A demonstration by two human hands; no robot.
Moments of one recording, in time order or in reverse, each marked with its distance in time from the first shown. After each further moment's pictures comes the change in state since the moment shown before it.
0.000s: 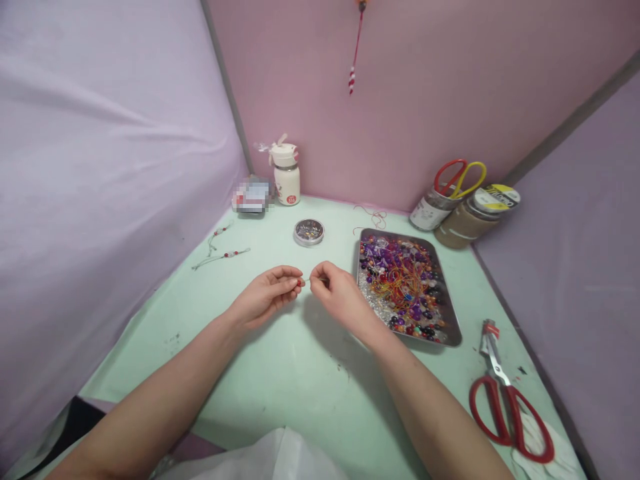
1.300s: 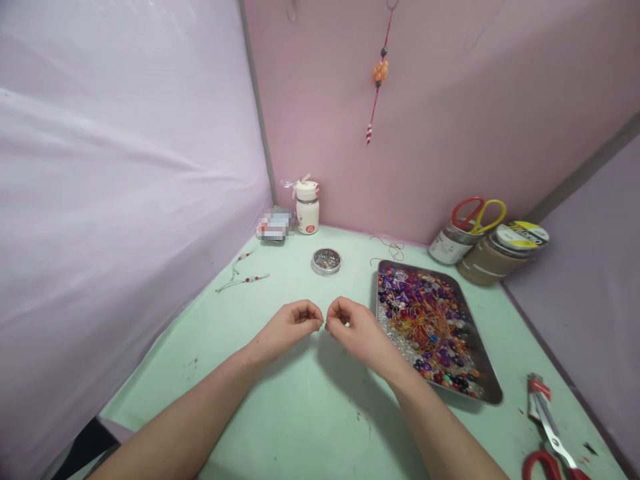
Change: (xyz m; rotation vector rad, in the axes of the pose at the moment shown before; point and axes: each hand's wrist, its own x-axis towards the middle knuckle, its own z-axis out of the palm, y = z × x) left_hand -0.007 0.000 0.003 0.556 0.008 0.163; right_hand 0.000 -0.005 0.002 0.159 -0.149 0.079
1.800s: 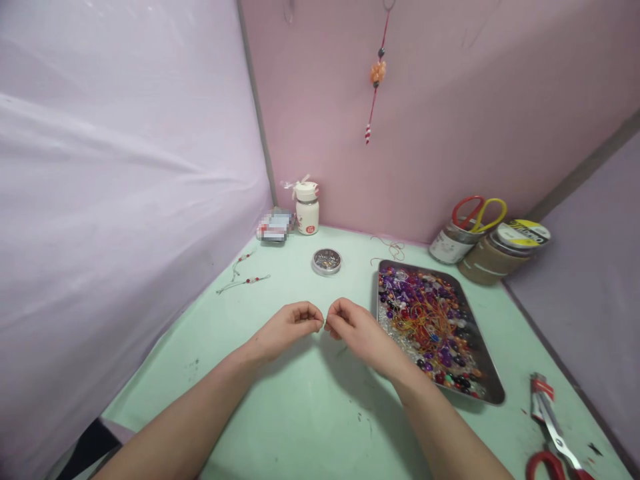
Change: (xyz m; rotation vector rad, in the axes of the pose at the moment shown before) left_hand 0.000 -0.002 -0.005 0.002 -0.054 -0.038; right_hand 0.001 0.015 -0.004 0.035 -0.106 0.002
